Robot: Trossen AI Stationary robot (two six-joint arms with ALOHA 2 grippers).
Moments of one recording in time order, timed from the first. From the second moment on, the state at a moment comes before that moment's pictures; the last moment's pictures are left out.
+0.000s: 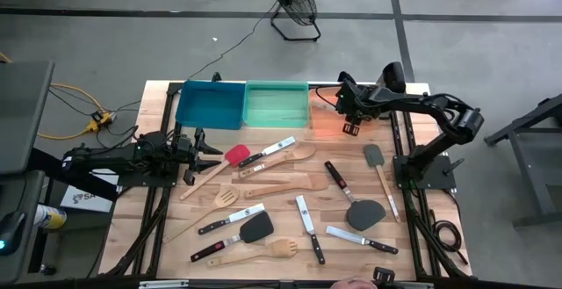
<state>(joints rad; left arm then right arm) 0.05 0.01 0.01 0.03 0.12 -0.11 -0.68 1.53 0.85 -0.58 0.27 -0.34</state>
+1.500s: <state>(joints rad) 0.05 0.01 0.01 0.03 0.12 -0.11 -0.44 1.32 0.85 -1.06 0.00 0.70</state>
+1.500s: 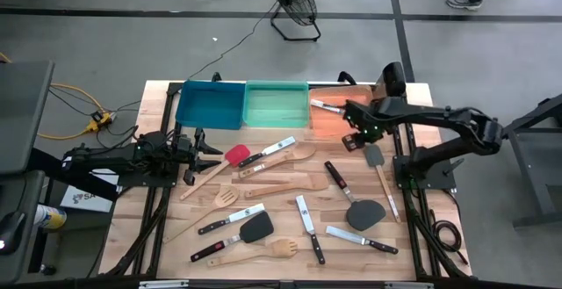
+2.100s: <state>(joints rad) 0.05 0.01 0.01 0.03 0.12 -0.11 -0.16 1.25 0.72 -1.13 0.02 0.99</state>
